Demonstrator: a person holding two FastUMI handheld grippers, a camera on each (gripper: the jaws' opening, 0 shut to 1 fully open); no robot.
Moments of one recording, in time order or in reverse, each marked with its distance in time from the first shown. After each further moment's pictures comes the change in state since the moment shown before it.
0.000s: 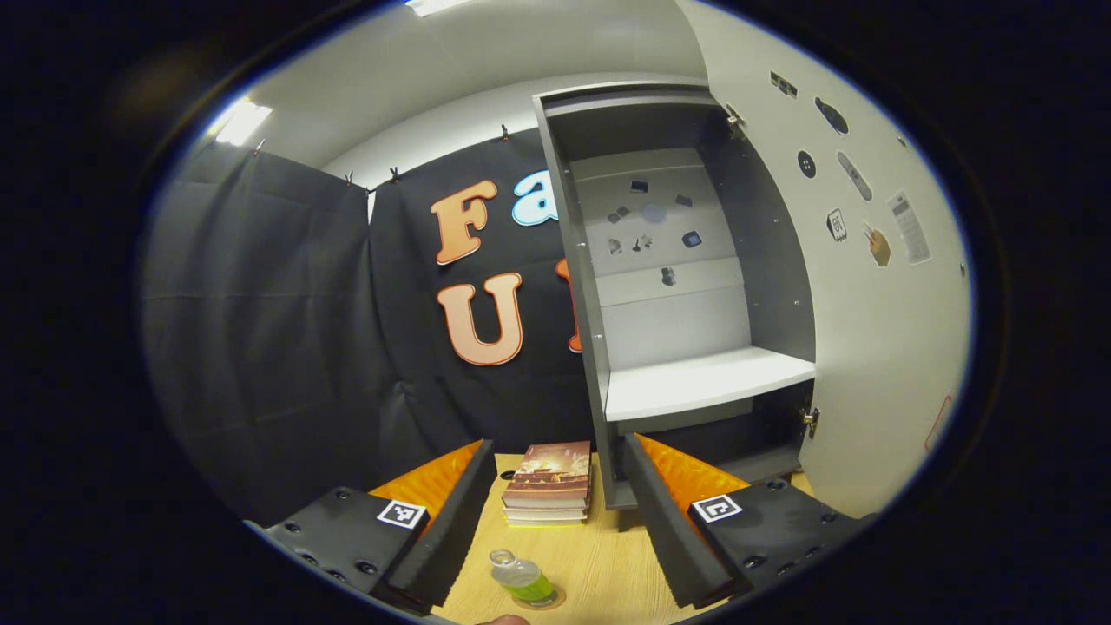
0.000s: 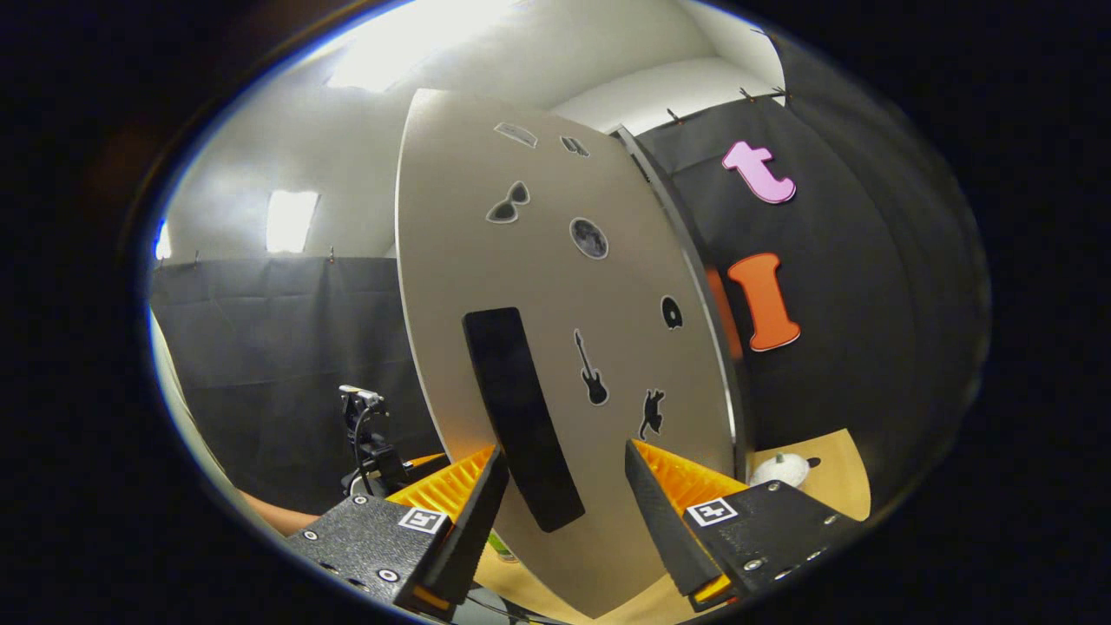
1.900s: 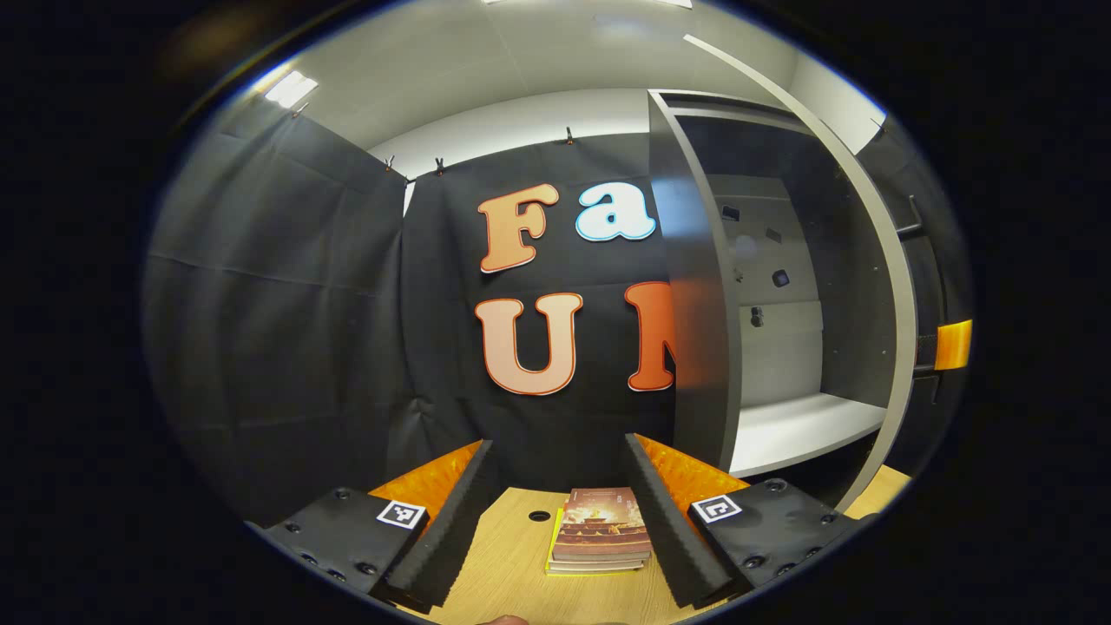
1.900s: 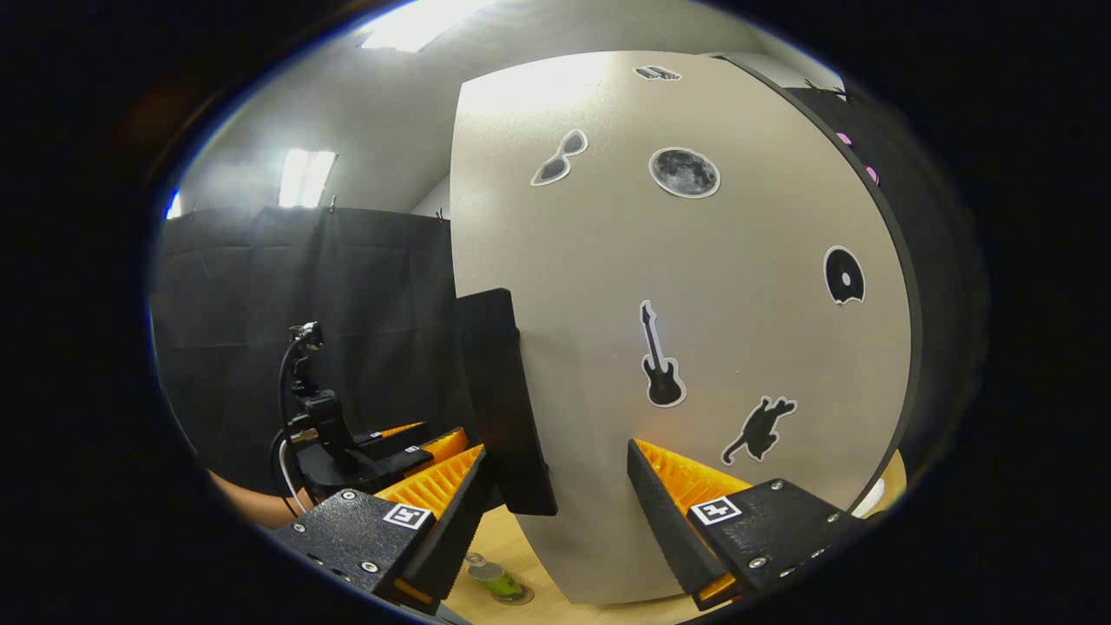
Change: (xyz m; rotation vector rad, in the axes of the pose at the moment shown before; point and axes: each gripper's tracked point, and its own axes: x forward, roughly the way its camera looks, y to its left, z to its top) left arm 0.113 0.149 0.006 -0.109 -0.080 0.046; right arm 0.036 0.013 -0.047 -0.114 0.031 0.031
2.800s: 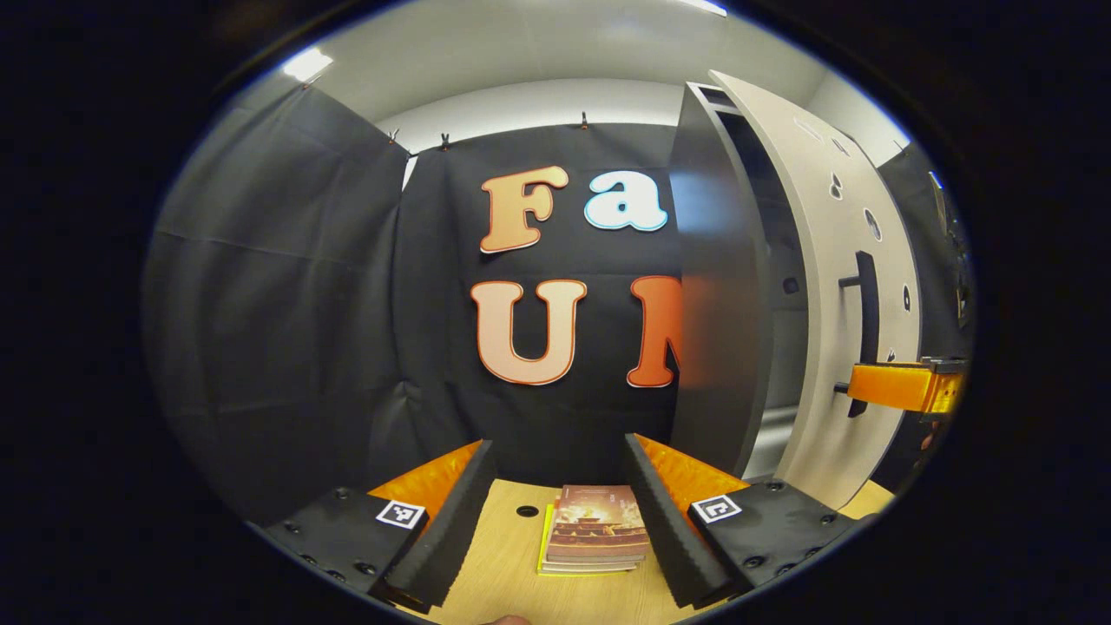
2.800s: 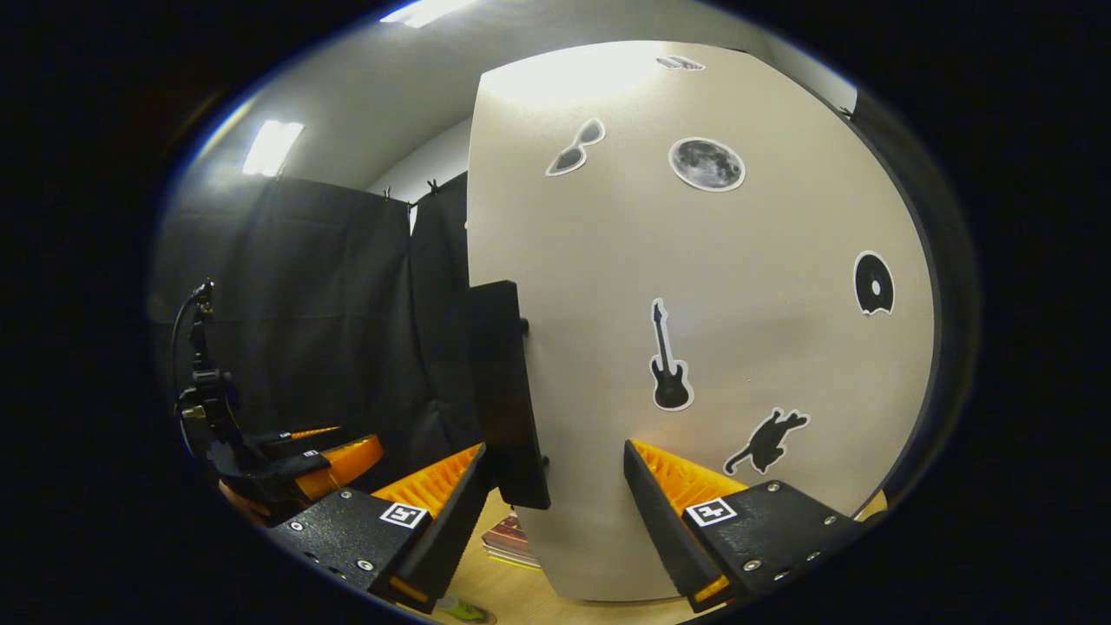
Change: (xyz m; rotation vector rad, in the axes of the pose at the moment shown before) left arm 0.023 0.026 -0.004 -0.071 0.067 -0.033; right arm 0.018 -0.005 -0.007 -0.082 0.012 -0.218
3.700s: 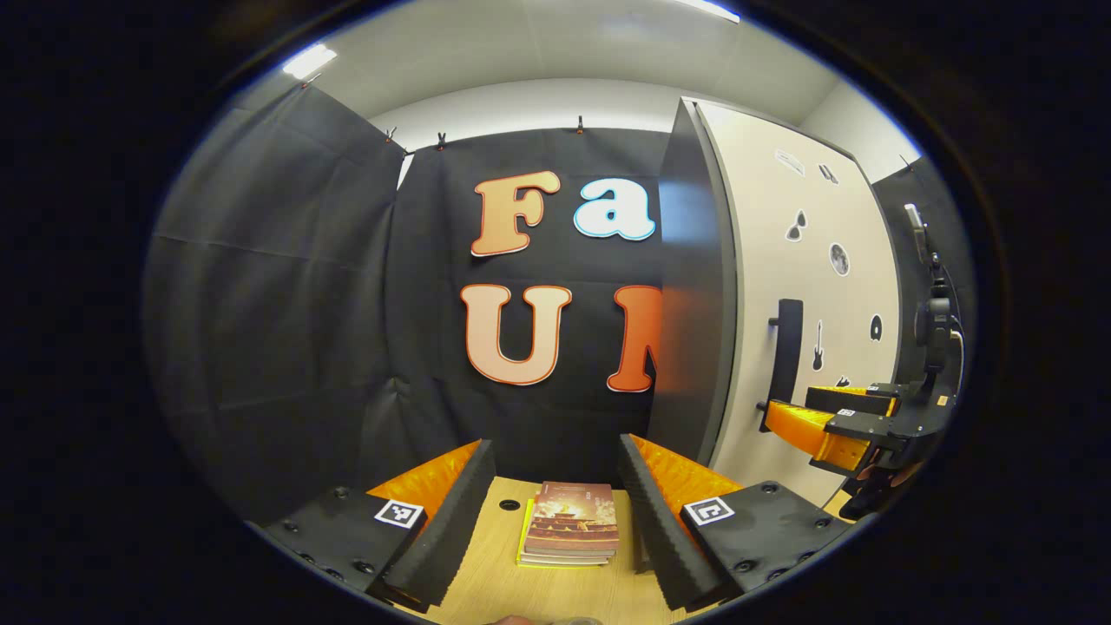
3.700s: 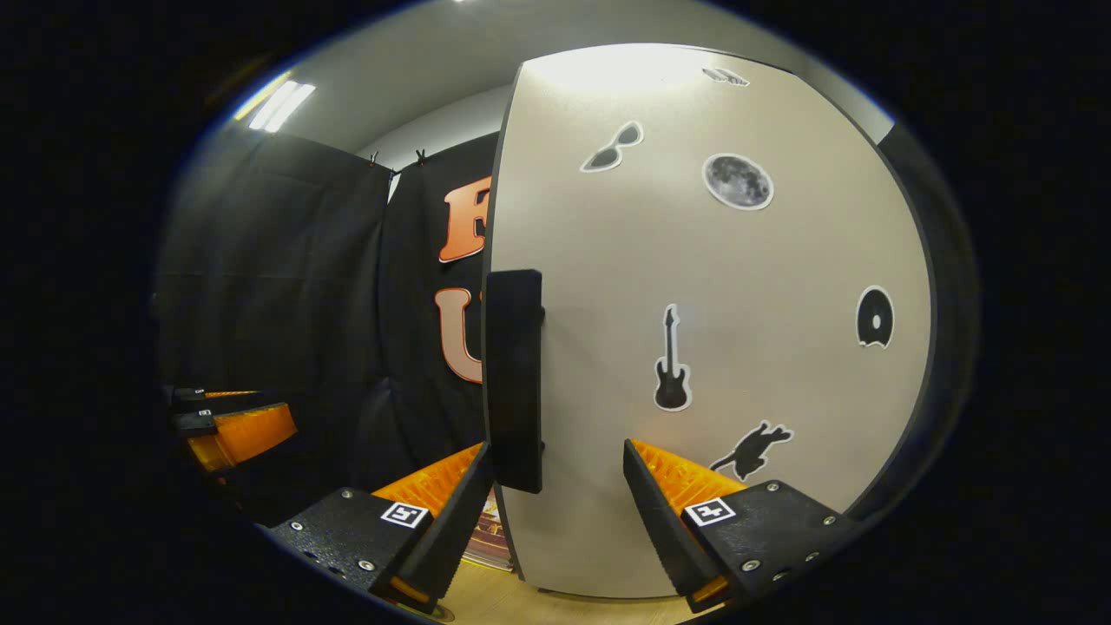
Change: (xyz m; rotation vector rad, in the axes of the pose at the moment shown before) left arm -0.032 -0.038 0.035 -0.038 0.015 -0.044; right arm -0.010 -0.008 -0.002 -0.137 0.033 -0.124
